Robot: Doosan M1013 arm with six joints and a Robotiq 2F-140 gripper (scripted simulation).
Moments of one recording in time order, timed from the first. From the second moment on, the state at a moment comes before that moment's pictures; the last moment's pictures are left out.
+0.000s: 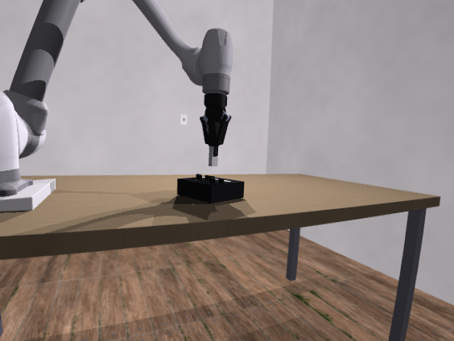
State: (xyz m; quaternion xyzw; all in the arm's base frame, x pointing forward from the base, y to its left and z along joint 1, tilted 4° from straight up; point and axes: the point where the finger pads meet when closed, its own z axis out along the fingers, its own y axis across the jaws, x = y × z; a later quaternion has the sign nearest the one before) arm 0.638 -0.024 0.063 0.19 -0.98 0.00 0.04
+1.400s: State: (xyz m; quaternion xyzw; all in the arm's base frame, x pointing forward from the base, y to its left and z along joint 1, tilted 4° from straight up) arm 0.637 -0.024 0.048 0.19 -0.98 0.00 0.04
